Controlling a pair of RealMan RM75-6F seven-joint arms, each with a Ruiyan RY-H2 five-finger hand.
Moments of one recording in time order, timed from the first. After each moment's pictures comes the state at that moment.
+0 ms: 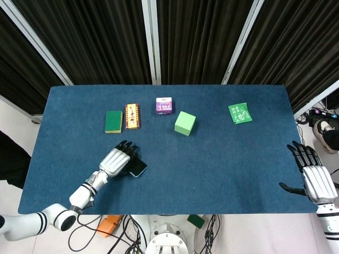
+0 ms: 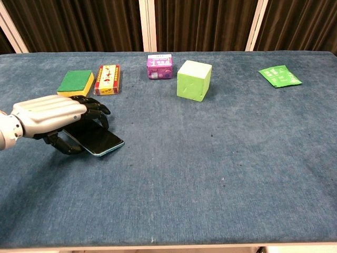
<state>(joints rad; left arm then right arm) -0.62 -1.58 -0.04 -1.35 1.41 0.90 0.28 0.12 -1.05 0.02 -1.60 -1.59 1.46 0.19</state>
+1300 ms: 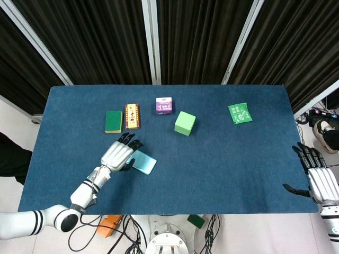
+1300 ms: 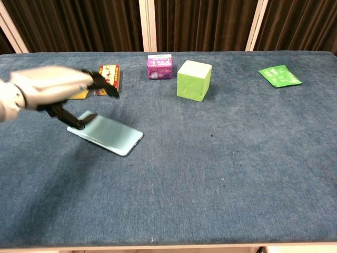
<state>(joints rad) -0.67 -1.45 -0.09 -1.66 1.18 0.99 0.49 0.10 -1.06 0.02 -1.54 -1.58 1.48 0.25</state>
